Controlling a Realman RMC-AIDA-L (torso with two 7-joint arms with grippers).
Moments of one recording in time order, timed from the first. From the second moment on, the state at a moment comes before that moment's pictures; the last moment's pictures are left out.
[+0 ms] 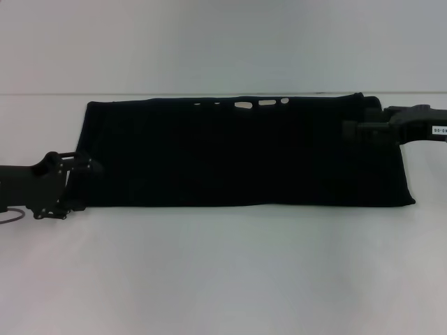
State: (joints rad) left arm -0.69 -1.99 0.24 0.63 2.61 1.33 -2.93; right arm 0.72 1.98 -0.54 -0.65 -2.19 -1.34 1.74
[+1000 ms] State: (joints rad) left arm -0.66 -2.00 0.24 0.62 2.61 1.23 -2.95; right arm 0.74 1.98 -0.55 -0.65 -2.17 -1.32 1.74
